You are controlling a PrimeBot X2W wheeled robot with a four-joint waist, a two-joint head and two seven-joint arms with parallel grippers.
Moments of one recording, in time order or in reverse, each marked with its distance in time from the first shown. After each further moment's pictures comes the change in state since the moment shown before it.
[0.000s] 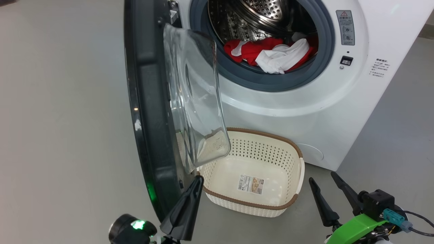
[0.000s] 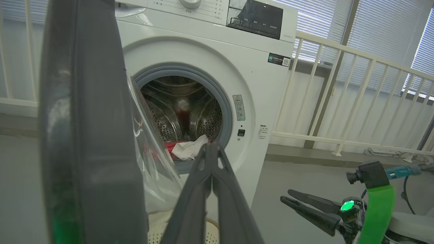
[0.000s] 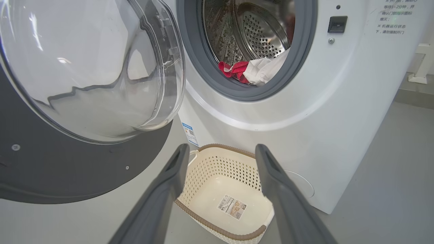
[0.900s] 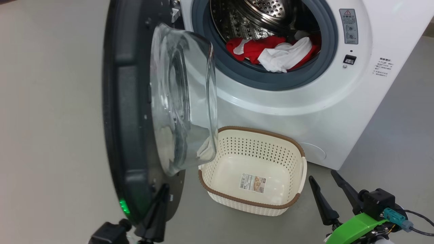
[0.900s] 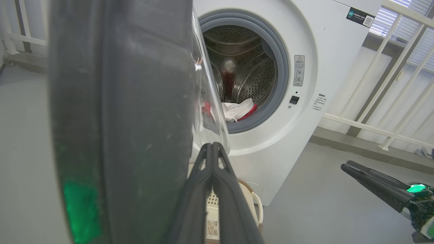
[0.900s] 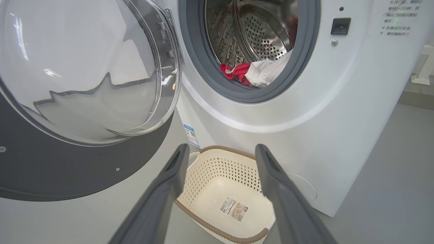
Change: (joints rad) left arm 0.003 0.016 0.084 0.186 -0.089 0.077 0.025; right arm 0.000 0.002 -0.001 -0.012 0.000 0.000 0.000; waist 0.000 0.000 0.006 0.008
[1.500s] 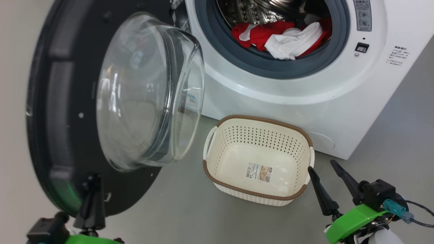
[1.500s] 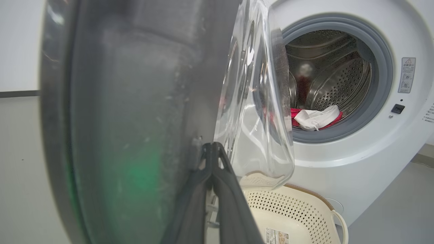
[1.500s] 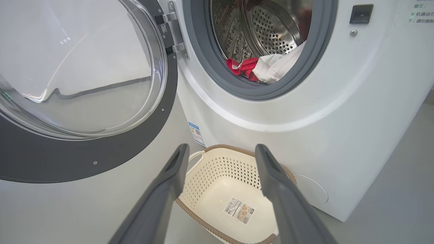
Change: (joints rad) left arm -0.016 0.073 0.204 0.050 -0.023 0.055 -0.037; right arm -0.027 -0.006 0.006 -0.008 -0.008 0.000 0.000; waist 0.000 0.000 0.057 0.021
